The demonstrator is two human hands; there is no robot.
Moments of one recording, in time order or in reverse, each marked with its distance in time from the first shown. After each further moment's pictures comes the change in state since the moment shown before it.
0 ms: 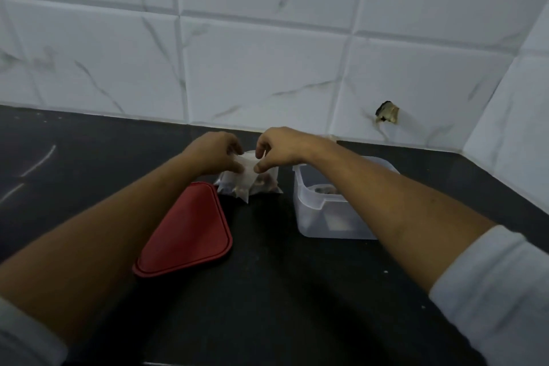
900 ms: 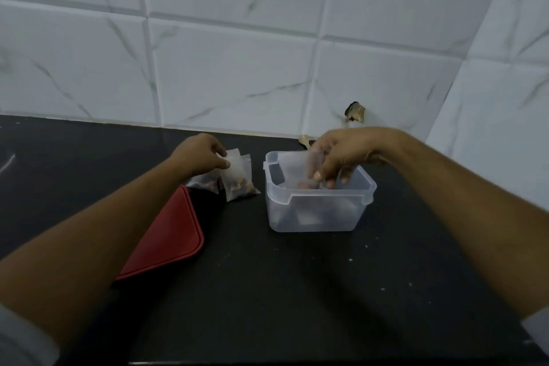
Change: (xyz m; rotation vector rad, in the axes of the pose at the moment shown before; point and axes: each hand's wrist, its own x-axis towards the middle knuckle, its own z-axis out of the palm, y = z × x) left_hand 0.005 0.021 0.016 -0.197 0.060 -0.096; right_hand -0.121 0.090 -0.059 0.410 -0.295 0.208
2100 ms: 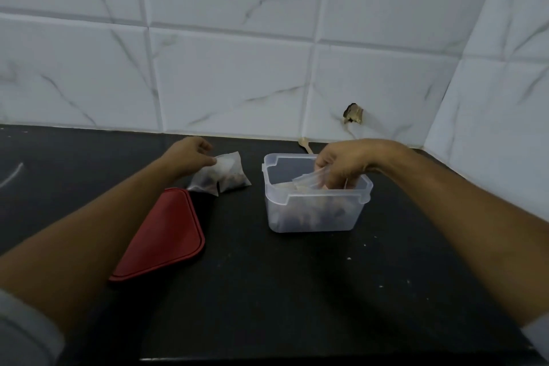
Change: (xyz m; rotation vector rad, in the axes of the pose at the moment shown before) left_hand 0.004 -0.020 -0.009 -0.175 -0.004 -0.071; right_hand -0.001 0.010 0.013 -0.211 0.088 0.123
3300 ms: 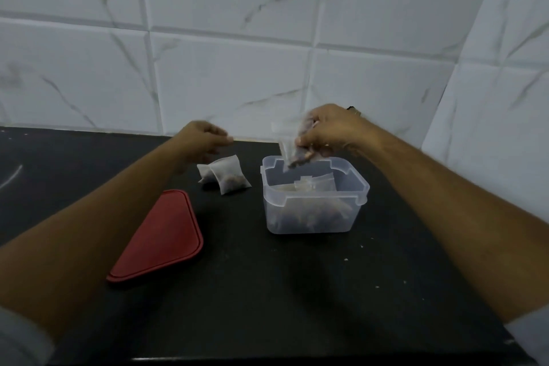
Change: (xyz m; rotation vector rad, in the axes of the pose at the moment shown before) left_hand -0.014 0.050 -0.011 -0.468 -0.045 -0.042; right_hand -0.009 -0.035 -0.013 0.464 0.462 -0.174
